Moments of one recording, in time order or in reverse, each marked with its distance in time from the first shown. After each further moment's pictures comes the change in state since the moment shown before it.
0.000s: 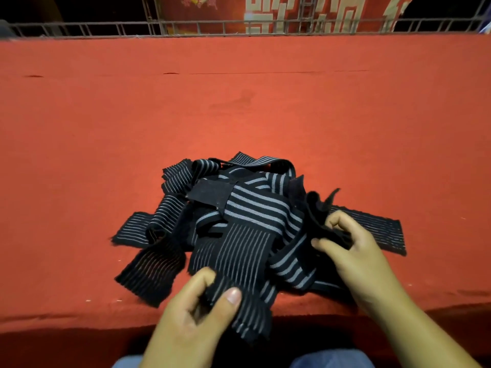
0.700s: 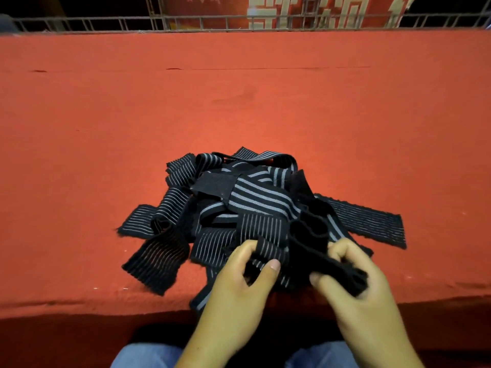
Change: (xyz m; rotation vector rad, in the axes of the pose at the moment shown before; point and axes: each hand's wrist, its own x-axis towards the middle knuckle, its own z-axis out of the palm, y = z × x) left_hand 0.026 -0.027 0.041 0.288 -0.071 0.049; right_hand -0.066 -0.017 0.020 0.184 -0.014 -0.057
